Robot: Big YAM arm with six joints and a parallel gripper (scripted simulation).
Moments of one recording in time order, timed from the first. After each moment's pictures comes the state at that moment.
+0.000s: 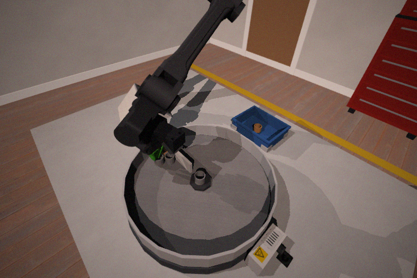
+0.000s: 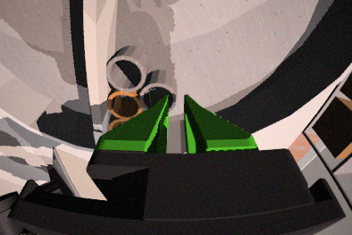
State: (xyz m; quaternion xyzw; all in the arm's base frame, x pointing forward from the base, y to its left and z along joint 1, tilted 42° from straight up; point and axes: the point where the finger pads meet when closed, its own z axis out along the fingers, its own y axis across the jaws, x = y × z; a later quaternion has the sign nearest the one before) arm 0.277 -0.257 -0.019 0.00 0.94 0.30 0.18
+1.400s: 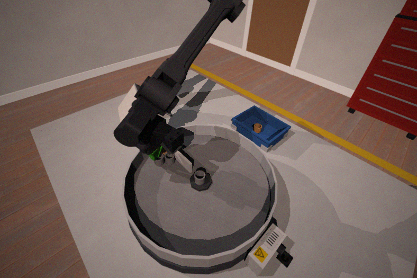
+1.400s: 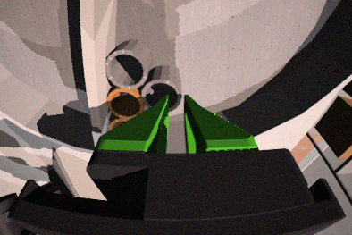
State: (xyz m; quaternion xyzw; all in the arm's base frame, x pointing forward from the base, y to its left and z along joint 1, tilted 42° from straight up) arm 0.272 -0.249 -0.025 0.00 0.93 0.31 0.18
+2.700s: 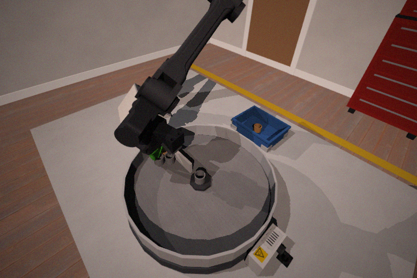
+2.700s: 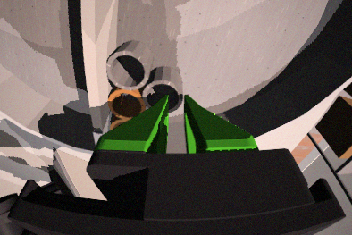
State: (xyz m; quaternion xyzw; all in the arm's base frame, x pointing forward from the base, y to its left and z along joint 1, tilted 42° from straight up) arm 0.273 -0.248 -0.025 0.00 0.93 0.31 0.18
